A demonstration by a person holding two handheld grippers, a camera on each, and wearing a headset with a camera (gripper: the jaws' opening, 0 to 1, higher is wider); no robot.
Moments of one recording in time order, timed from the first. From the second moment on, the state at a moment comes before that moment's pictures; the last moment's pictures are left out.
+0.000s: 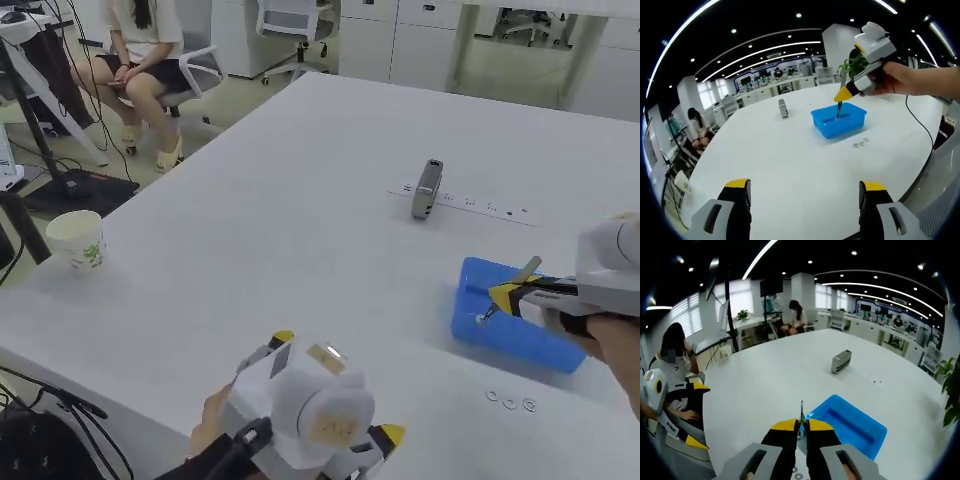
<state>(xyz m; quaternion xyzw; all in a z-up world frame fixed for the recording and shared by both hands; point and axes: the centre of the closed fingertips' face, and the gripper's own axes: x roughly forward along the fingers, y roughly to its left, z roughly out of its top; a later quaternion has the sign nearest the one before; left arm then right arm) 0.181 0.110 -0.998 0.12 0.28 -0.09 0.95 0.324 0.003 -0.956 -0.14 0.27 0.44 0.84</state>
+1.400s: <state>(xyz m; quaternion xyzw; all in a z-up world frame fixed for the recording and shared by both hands) 0.177 0.107 -1.002 0.12 0.29 -0.10 0.94 0.370 -0.004 -0.998 -0.14 0.30 0.41 0.85</state>
